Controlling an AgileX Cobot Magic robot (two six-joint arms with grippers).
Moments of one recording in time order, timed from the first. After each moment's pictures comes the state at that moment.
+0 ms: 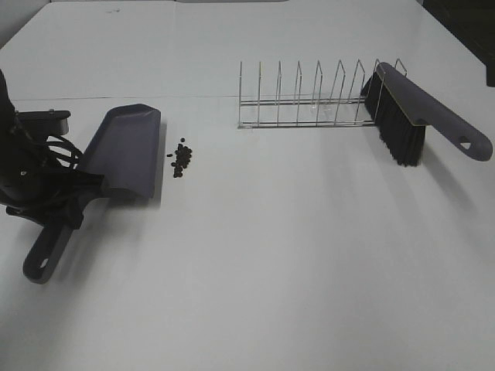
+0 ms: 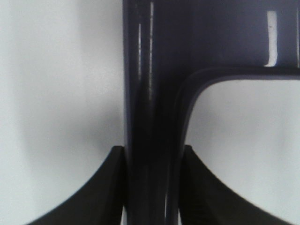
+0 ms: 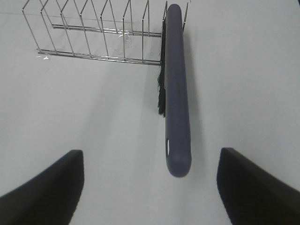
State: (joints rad) left arm -0.24 1.91 -1.02 -0.10 0.61 -0.15; right arm 0.02 1.13 -0.84 0.09 0.53 -0.11
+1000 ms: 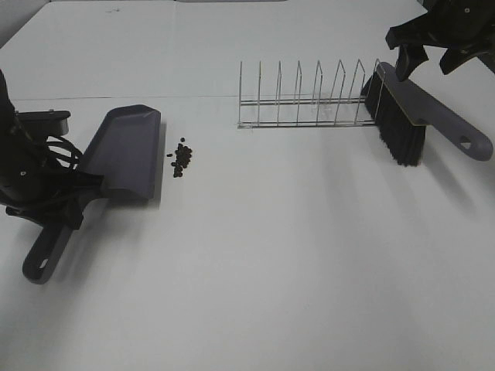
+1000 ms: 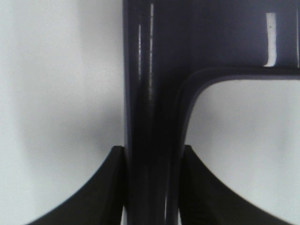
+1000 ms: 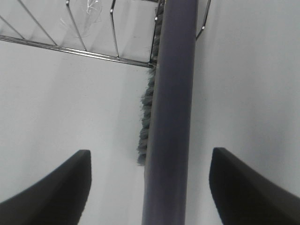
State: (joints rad) left arm -0.24 1.91 -1.02 -0.10 0.61 -0.15; right arm 0.02 2.11 -1.81 0.01 0.96 -0.14
